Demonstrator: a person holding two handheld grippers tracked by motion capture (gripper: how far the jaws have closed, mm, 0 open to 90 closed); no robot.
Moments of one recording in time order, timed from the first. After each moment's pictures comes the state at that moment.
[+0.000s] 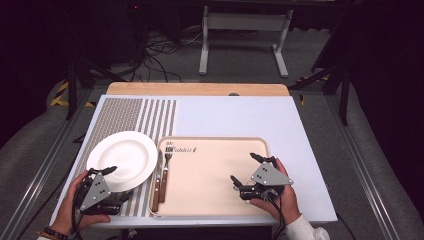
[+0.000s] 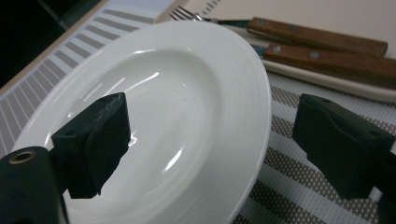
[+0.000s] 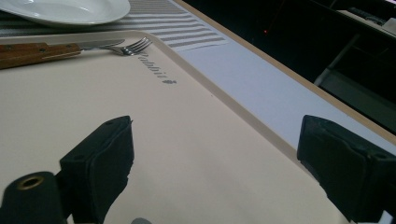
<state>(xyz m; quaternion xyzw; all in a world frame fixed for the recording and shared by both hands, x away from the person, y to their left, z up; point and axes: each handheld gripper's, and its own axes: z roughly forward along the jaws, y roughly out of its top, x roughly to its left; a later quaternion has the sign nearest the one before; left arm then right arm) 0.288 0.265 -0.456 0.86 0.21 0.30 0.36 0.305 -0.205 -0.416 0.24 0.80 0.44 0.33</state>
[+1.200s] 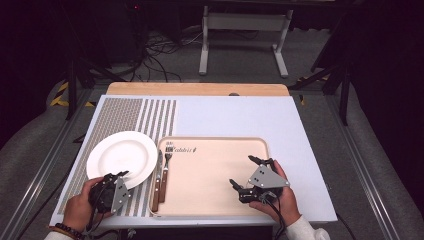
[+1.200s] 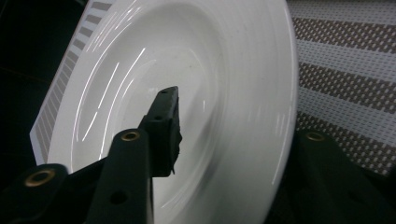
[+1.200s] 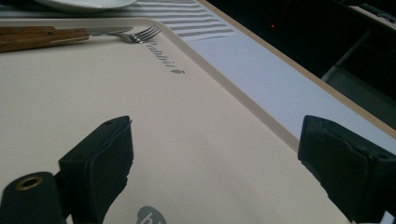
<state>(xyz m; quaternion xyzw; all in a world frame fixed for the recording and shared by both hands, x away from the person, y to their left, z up) 0.295 0.236 -0.474 0.89 0.16 0.38 0.21 0.302 -0.202 -0.421 0.23 0.81 0.42 0.33</state>
